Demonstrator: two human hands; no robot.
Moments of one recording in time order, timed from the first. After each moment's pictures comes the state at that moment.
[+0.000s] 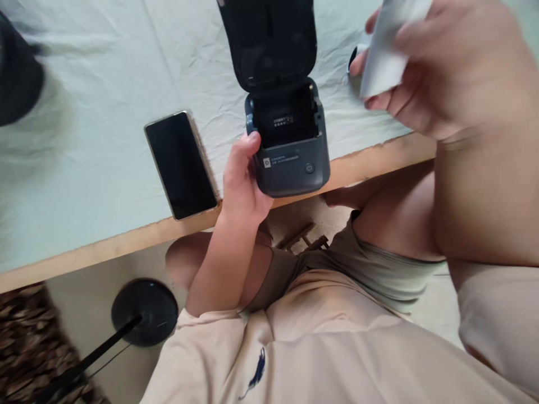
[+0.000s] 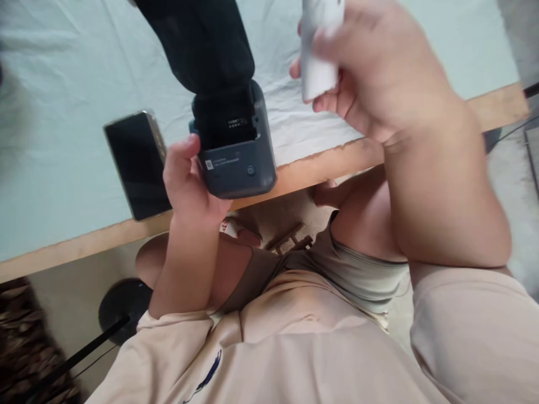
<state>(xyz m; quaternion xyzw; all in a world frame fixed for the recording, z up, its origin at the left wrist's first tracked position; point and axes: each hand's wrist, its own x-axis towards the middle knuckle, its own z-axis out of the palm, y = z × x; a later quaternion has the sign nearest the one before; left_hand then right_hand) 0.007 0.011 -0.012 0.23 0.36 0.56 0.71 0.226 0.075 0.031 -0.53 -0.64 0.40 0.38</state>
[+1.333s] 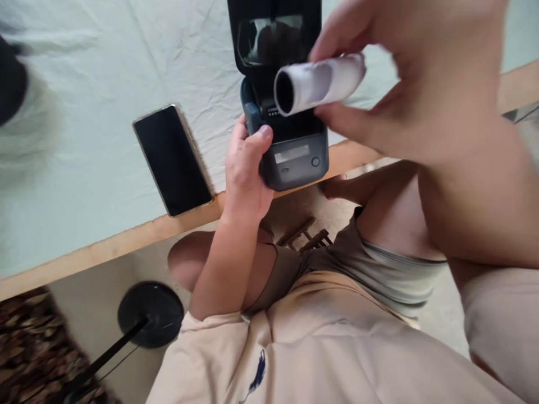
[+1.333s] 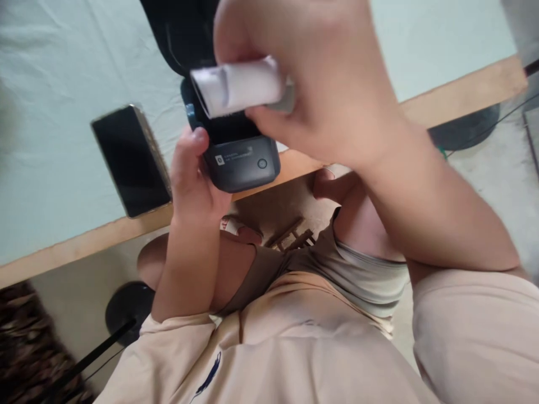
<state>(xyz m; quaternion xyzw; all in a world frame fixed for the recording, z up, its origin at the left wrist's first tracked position) 0.011 0.010 -0.030 0.31 0.33 0.56 0.70 0.210 0.035 0.054 -0.54 -0.72 0.29 0.32</state>
